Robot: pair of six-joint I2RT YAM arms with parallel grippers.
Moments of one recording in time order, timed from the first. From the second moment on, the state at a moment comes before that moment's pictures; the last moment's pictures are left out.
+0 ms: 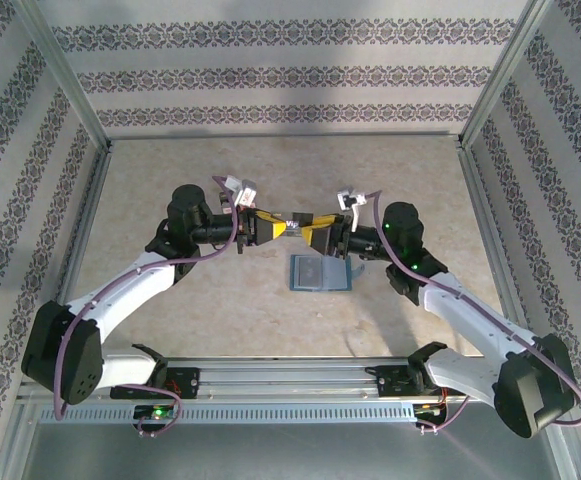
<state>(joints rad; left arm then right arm) -0.42 1.29 0.81 0.37 0.97 -0.44 0.47 1.09 0.68 0.31 -0.77 0.53</state>
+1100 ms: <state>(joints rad) -0.49 1.58 1.61 -1.08 0.84 0.57 0.49 1.13 0.79 0.03 -0.89 0.36</state>
